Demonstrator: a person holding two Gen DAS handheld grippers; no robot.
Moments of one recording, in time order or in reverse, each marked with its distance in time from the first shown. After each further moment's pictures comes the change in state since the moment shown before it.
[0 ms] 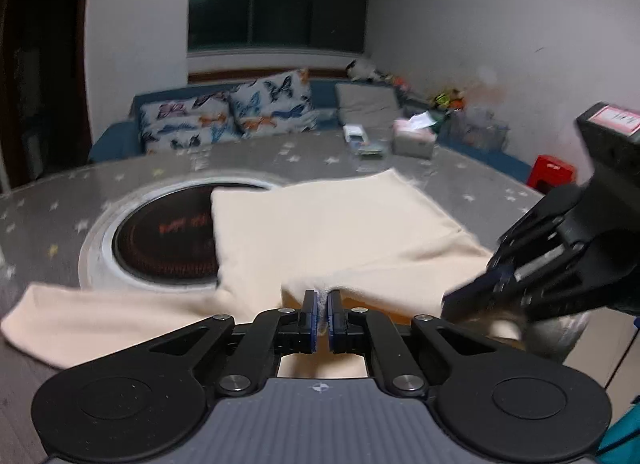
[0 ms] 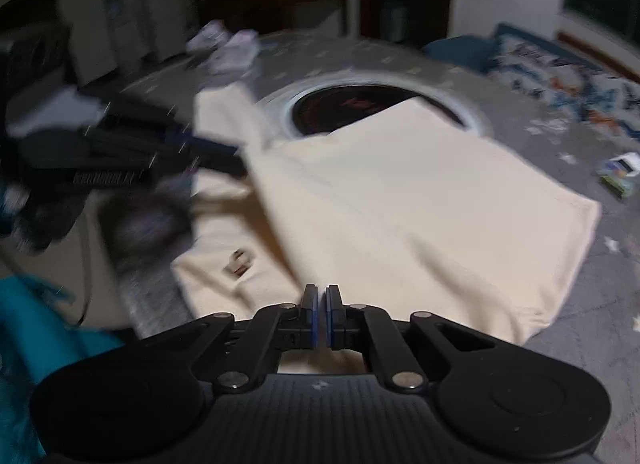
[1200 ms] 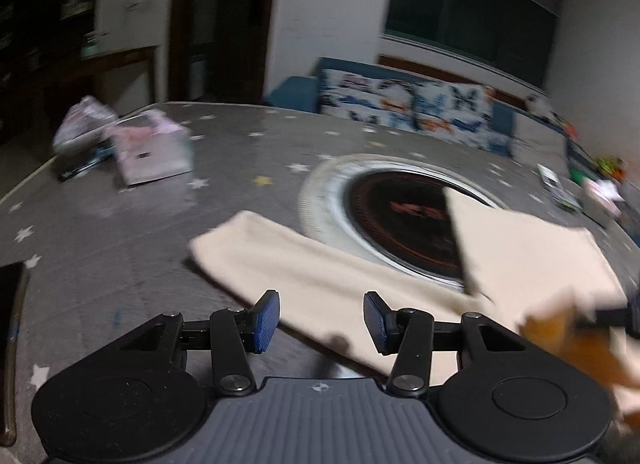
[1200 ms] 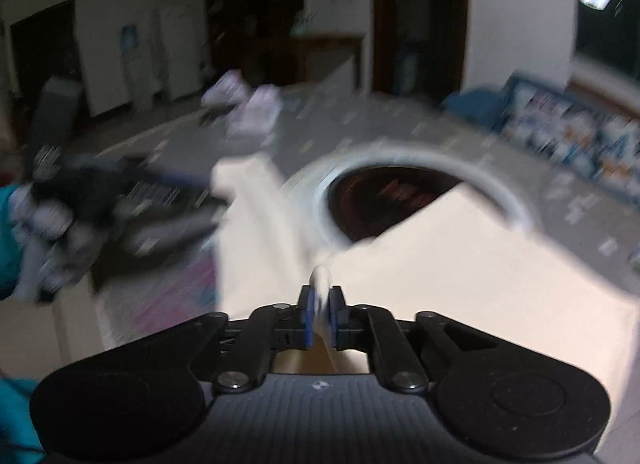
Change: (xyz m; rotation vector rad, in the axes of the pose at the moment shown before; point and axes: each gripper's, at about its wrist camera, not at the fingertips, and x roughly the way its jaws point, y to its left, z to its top) left arm -0.023 0.129 -0.019 -0.417 0.016 0.447; right arm 0.043 0.038 0.061 -0.022 -0.138 0.035
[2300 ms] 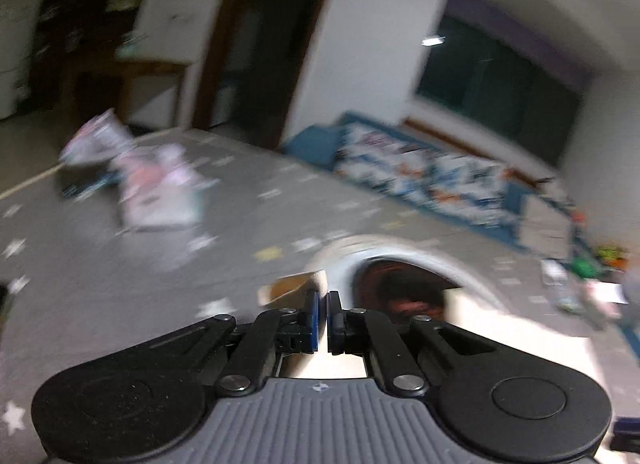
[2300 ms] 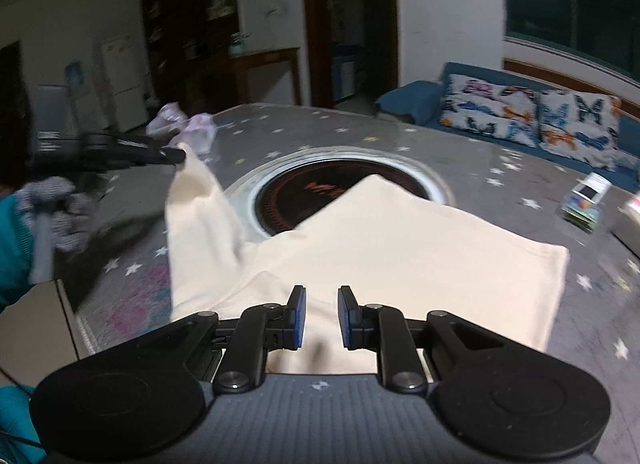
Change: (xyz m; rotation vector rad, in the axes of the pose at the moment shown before) left arm -0.012 -0.014 0.039 -0.128 -0.173 -0.119; right arm -0.064 -0.039 -0.023 0.167 -0.087 -0.171
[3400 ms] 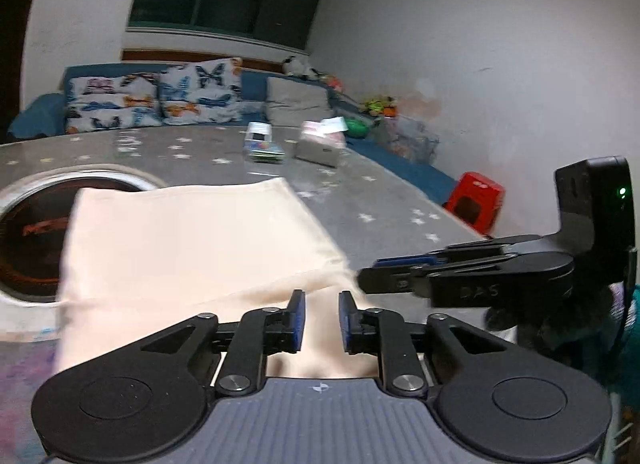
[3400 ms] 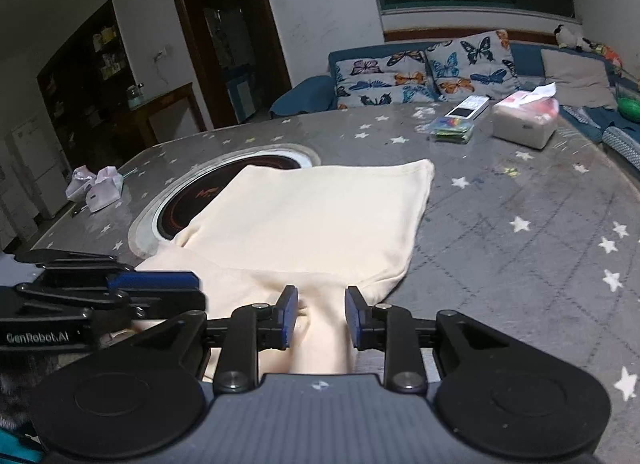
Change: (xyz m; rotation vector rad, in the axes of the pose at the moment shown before) left arm -0.008 -0.163 -0.097 0.395 0.285 -0.574; right arm -0.042 -0.068 -0.060 0.317 -0.044 -0.166
